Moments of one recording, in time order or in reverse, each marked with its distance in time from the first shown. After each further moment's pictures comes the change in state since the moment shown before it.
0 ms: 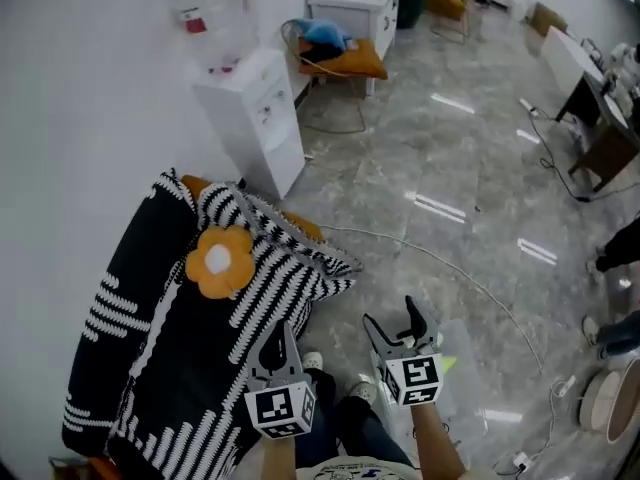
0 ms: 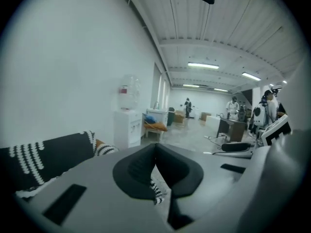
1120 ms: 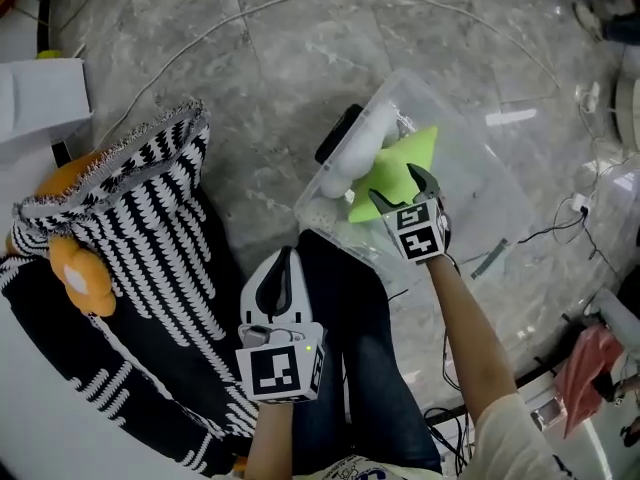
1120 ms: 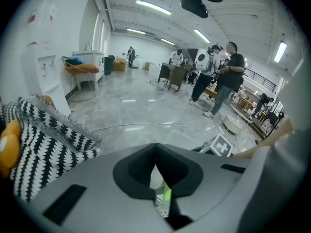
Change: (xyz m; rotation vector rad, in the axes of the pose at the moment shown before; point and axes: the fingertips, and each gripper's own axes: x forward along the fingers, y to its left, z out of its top) left arm 0.133 -0.270 -0.419 0.310 0.595 -0.682; right arm -0.039 -0.232 -0.619 0.379 0.735 -0.367
